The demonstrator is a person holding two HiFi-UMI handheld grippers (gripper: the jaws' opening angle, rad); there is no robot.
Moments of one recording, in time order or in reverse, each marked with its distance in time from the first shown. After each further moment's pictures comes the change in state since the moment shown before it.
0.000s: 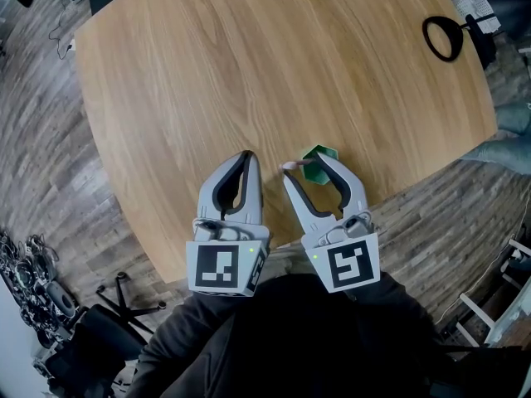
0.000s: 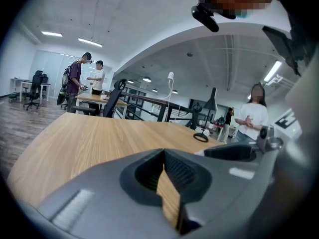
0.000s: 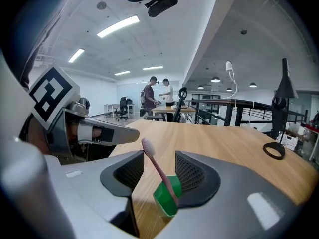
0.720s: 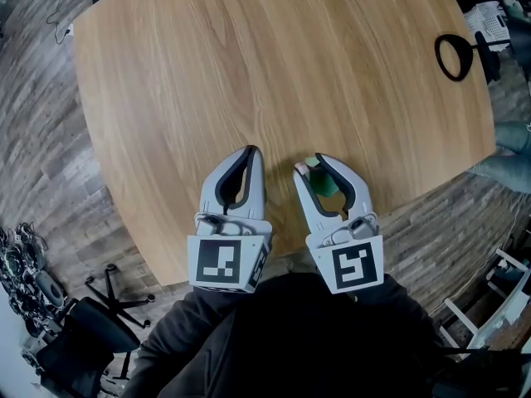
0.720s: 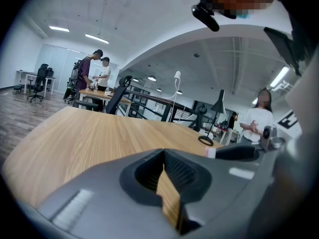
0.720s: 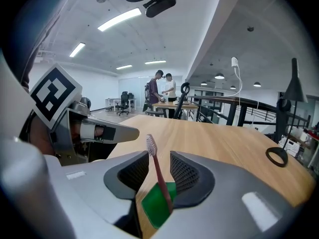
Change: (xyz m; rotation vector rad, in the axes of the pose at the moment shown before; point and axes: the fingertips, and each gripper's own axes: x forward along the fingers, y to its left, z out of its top) left arm 0.026 0.023 0.003 -0.063 -0.004 0.013; right arm 0.027 -0.011 0.005 -0.044 0.061 0.015
